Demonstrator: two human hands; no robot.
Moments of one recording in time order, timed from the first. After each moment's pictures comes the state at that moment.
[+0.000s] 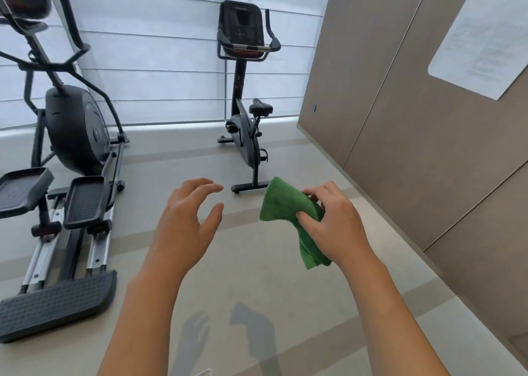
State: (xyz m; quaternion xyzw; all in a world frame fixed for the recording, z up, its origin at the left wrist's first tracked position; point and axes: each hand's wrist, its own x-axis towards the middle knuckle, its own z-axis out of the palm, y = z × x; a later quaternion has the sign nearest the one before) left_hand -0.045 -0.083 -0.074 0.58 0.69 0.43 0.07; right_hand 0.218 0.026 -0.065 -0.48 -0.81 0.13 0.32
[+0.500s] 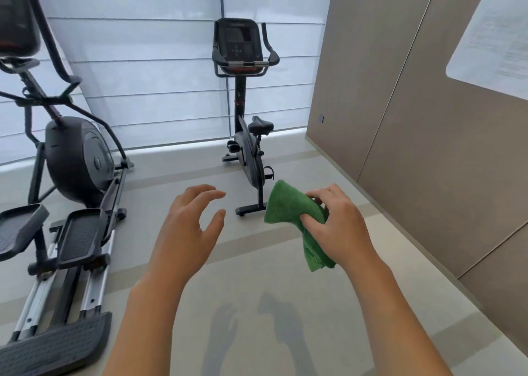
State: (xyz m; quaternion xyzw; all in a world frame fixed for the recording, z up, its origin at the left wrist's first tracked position) left_hand -0.029 0.109 -0.072 0.59 0.69 0.41 0.04; right_hand 0.239 0.229 -0.074 -0.46 -0.80 0.15 0.35
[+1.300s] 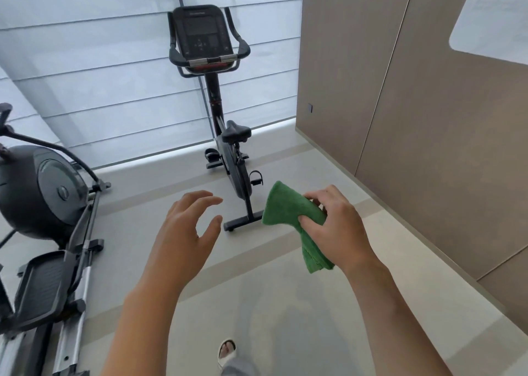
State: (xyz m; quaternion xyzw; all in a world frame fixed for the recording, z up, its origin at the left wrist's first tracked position) left_hand 0.000 0.393 -0.080 0.63 0.69 0.35 0.05; right_hand 0.274 0.500 -0.109 -0.50 -0.77 0.19 0.36
